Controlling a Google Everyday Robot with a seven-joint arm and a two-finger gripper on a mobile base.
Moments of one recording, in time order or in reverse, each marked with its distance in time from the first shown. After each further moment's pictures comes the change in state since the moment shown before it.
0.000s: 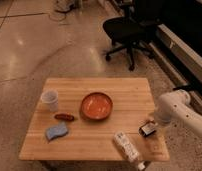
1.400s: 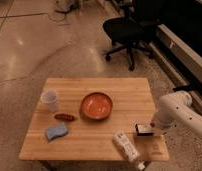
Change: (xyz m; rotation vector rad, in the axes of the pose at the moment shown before) arm 0.044 -0.054 -0.053 0.001 0.044 0.122
